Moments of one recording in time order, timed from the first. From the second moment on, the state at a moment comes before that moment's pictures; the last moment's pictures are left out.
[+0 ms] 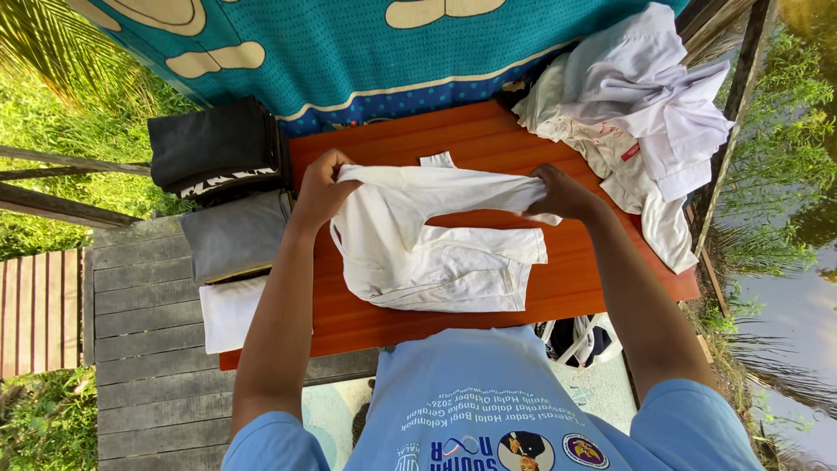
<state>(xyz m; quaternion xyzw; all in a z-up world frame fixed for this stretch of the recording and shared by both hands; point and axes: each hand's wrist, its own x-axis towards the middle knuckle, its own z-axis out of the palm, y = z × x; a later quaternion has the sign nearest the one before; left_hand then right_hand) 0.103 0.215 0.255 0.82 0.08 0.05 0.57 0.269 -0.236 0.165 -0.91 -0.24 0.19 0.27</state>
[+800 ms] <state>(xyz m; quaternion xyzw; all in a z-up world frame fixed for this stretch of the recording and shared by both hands) 0.072 0.174 0.322 0.96 -0.06 -0.12 0.24 0.213 -0.177 0.249 -0.86 -0.36 0.16 0.32</state>
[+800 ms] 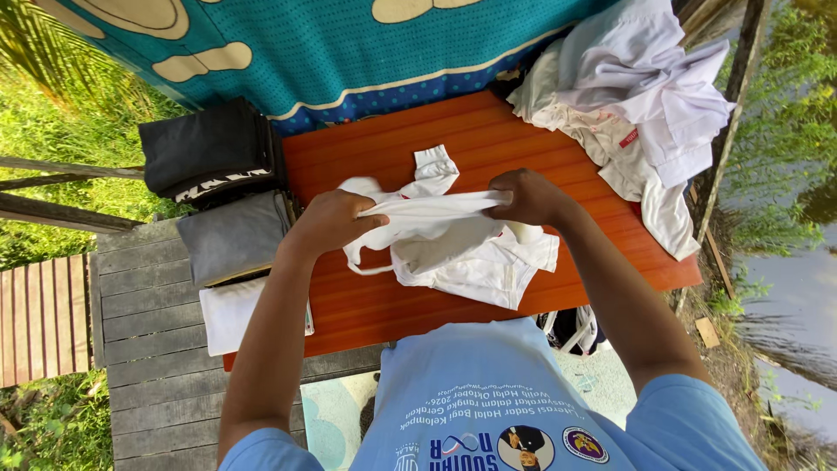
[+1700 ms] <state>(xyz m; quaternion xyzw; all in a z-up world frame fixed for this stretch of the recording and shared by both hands) -0.107 0.182 0.187 0.43 -0.03 -0.07 0.90 0.110 -0.195 -0.014 -0.92 -0.34 0.17 0.09</state>
